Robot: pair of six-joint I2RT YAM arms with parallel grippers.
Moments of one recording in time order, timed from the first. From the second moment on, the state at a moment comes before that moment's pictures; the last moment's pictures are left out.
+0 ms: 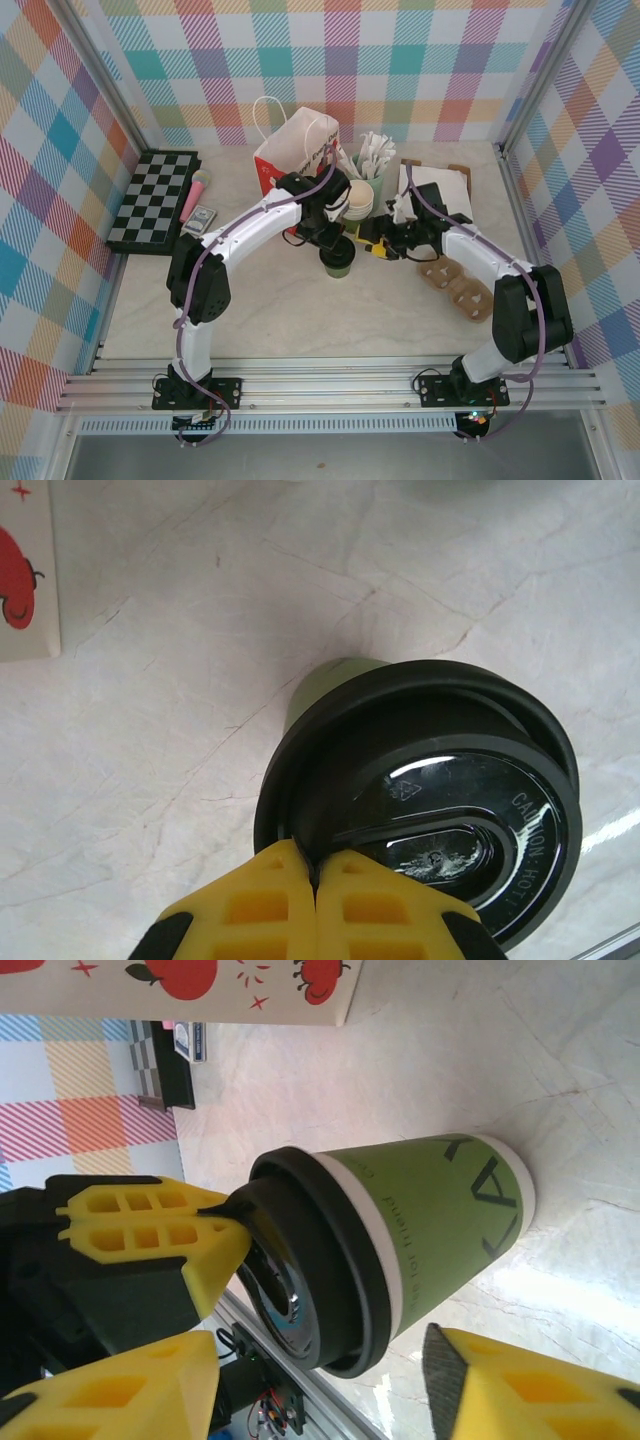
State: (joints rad) left arm -0.72 2.00 1.86 -1.17 0.05 -0.19; right arm 0.31 1.54 1.01 -0.42 -0.80 0.72
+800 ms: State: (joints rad) left arm -0.73 2.00 1.88 -1.22 0.11 0.03; right arm 0.31 1.68 1.04 -0.46 -0.83 0.69
